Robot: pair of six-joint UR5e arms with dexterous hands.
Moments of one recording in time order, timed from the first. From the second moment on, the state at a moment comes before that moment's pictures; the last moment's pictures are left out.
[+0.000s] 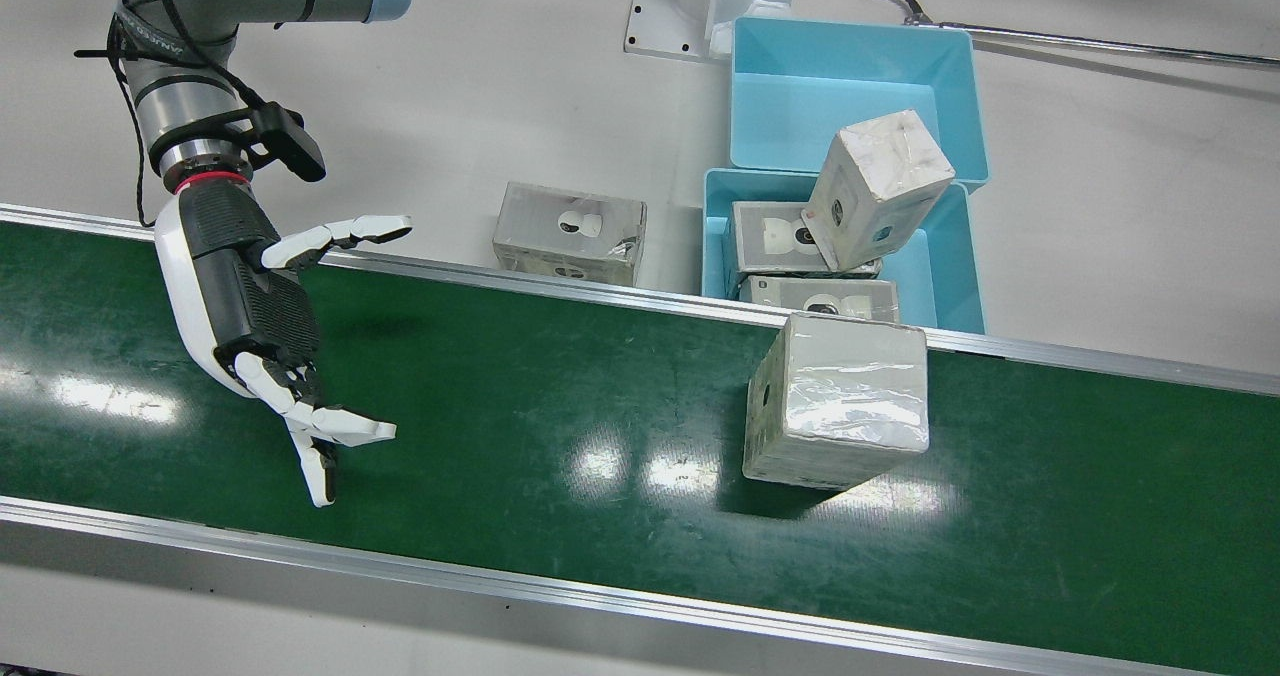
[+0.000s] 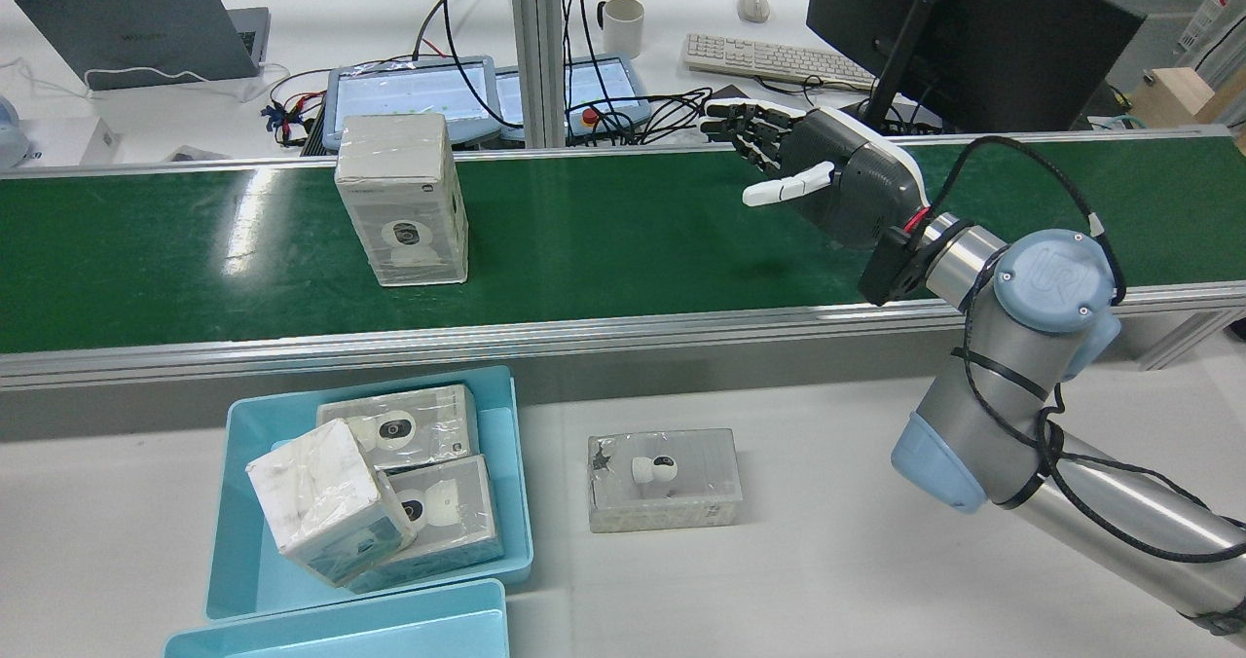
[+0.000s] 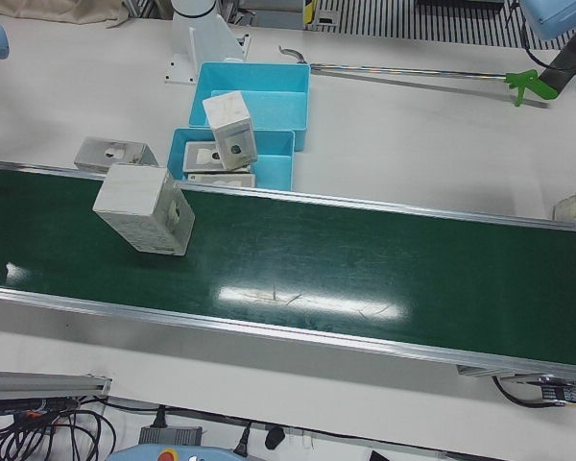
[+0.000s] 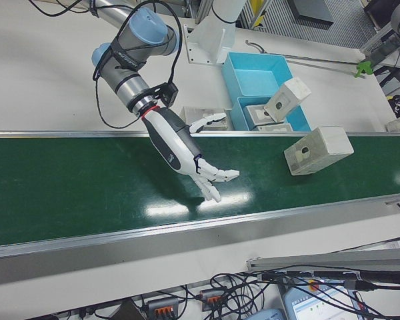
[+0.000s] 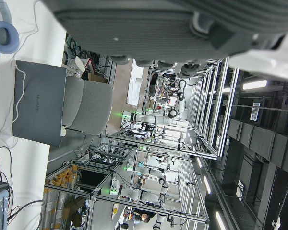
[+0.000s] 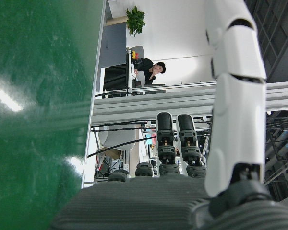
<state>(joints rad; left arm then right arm) -1.81 -1.79 -1.75 0.44 1.92 -0.15 0.89 -1.13 1.77 -3.41 -1.36 -0.07</state>
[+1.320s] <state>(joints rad) -1.81 -1.79 -1.75 0.44 1.92 -0.15 0.90 -1.14 1.76 -3.42 -1.37 -0.09</state>
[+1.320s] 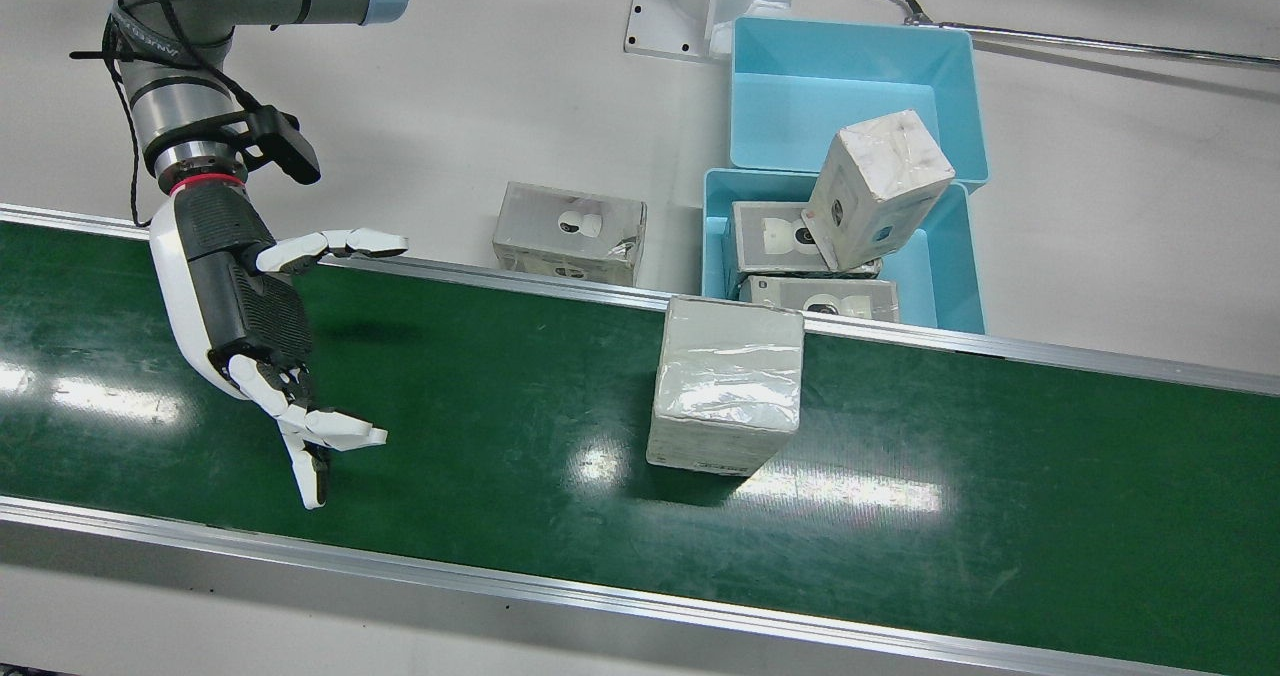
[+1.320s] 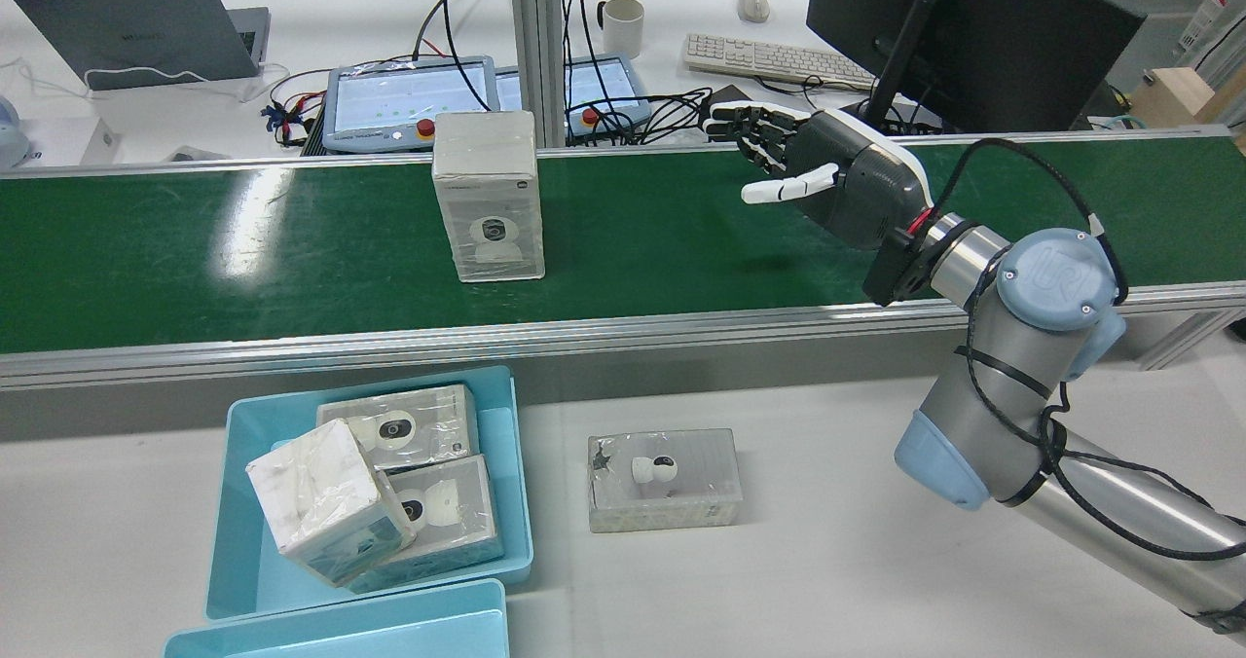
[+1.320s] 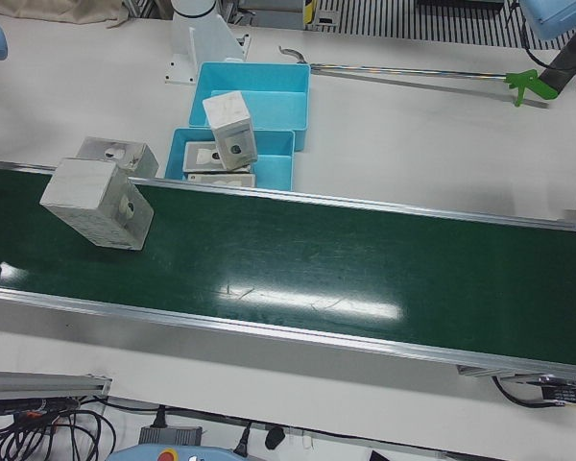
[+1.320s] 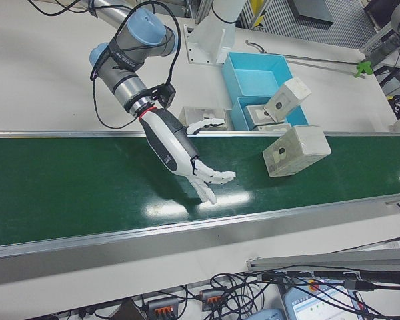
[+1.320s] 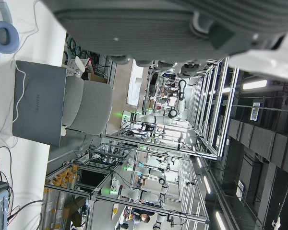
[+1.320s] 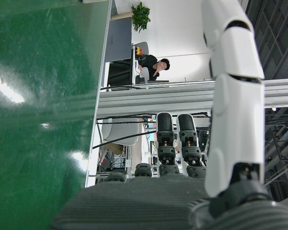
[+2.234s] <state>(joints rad) -1.81 -1.79 -1.75 0.44 1.92 -0.15 0.91 -1.14 1.78 -3.47 -1.37 -0.10</state>
